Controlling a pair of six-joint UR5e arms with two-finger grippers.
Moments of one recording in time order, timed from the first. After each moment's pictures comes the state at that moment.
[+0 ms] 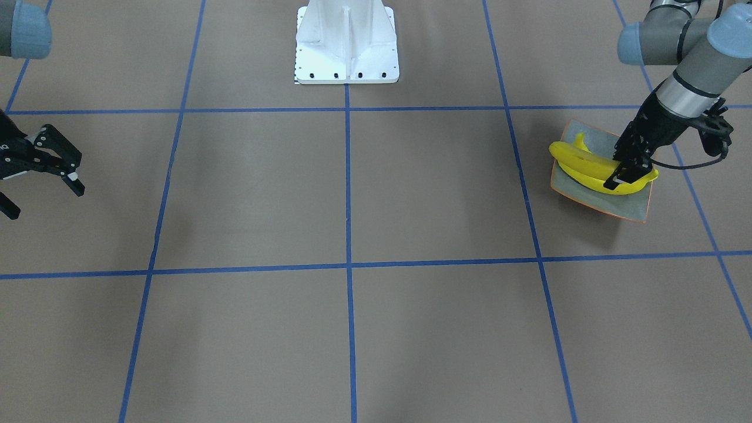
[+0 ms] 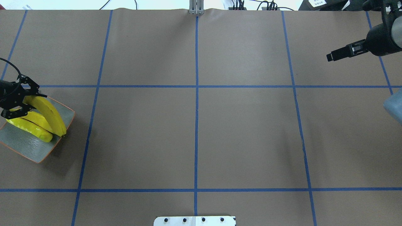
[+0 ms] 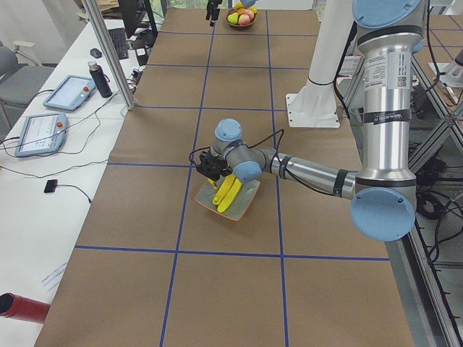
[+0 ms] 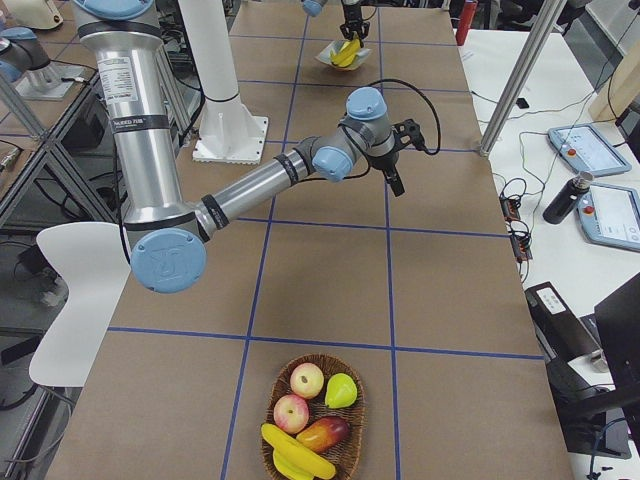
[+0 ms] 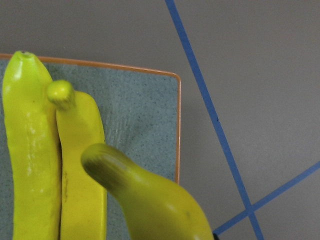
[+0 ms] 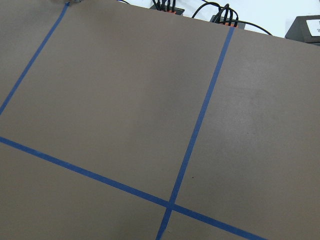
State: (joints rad) left arm -0.97 -1.50 -1.80 -2.28 -2.11 -2.12; right arm 1.13 -1.41 1.94 -1.21 2.14 0.54
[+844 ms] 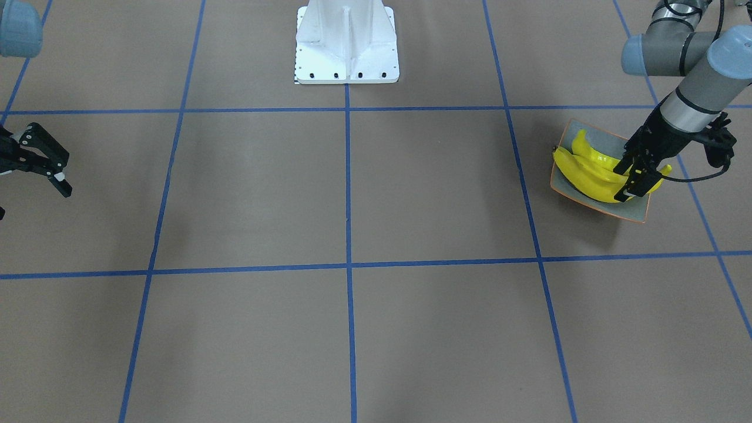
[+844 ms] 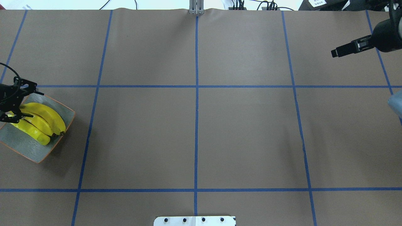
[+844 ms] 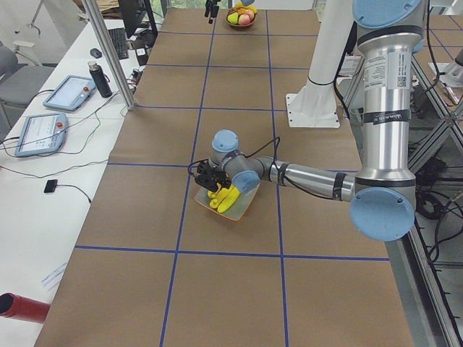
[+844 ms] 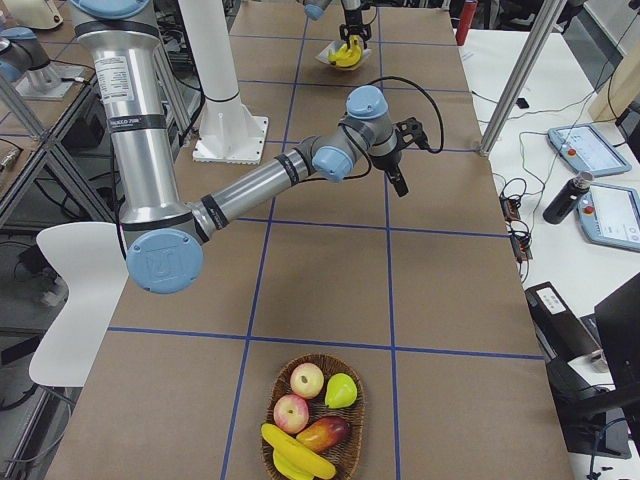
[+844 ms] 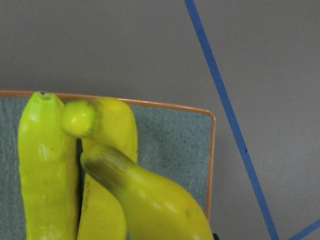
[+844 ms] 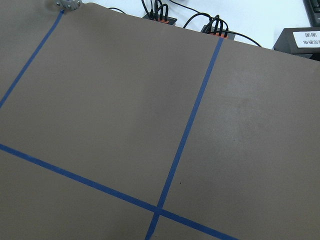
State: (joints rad) left arm -0.98 -1.50 -1.74 -2.28 -2.11 -2.07; right arm 1.15 -1.41 1.94 -1.21 2.14 0.52
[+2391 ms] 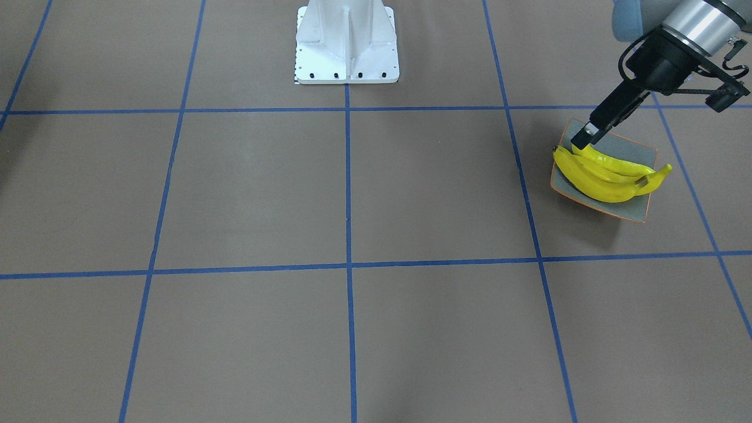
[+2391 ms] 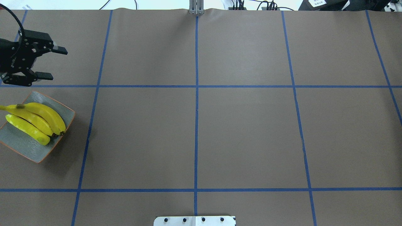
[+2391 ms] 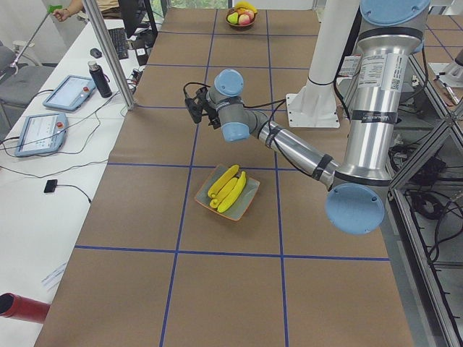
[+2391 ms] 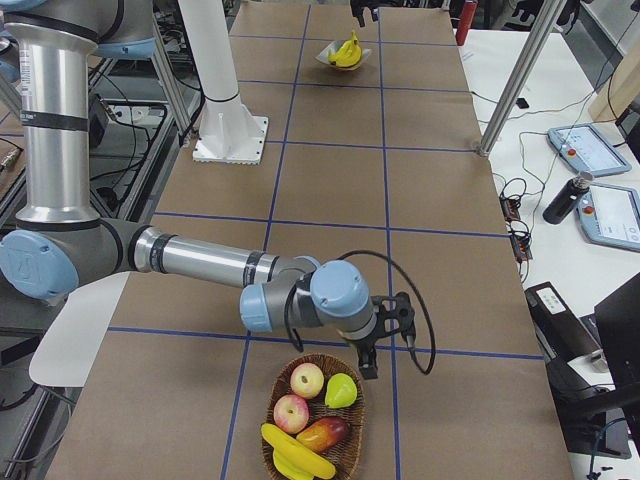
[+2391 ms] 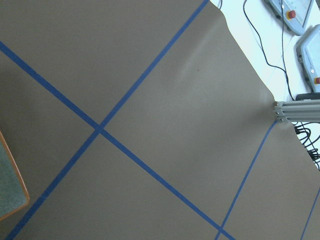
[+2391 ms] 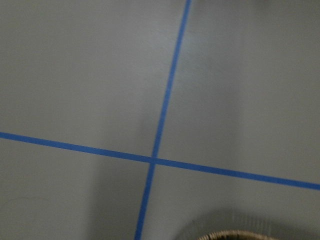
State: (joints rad) left arm -1.04 -1.67 -1.98 -2.38 -2.22 -1.82; right arm 1.79 -1.65 1.48 -1.22 2.41 -0.05
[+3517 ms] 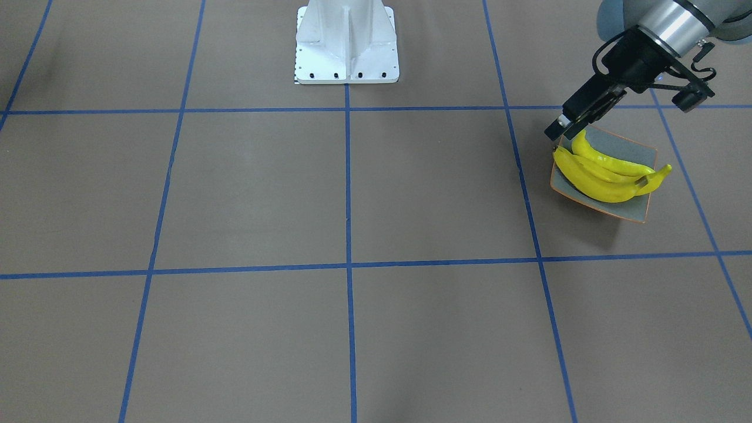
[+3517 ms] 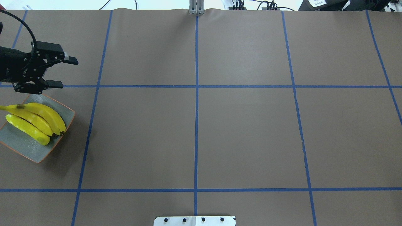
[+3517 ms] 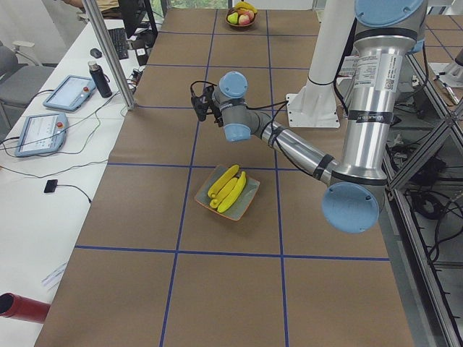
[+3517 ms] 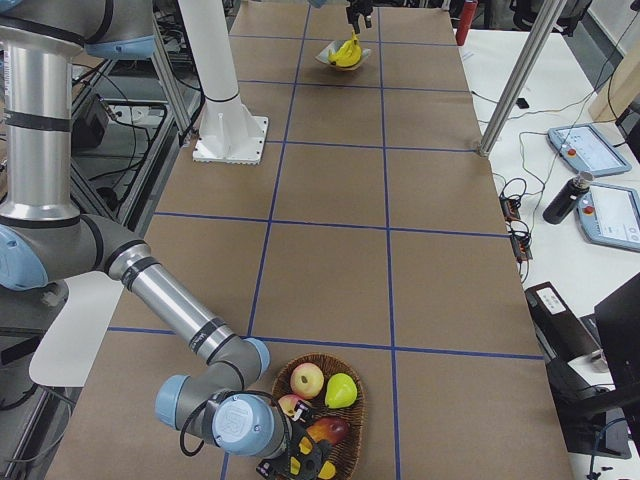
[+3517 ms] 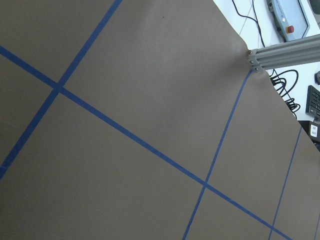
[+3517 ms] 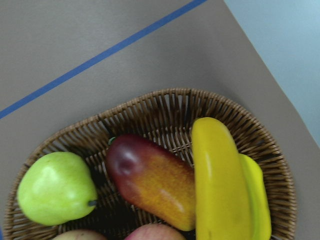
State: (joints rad) left arm -1.00 -1.66 -1.98 -2.41 -2.20 -1.82; right arm 1.91 -1.71 1.13 -0.99 2.37 0.32
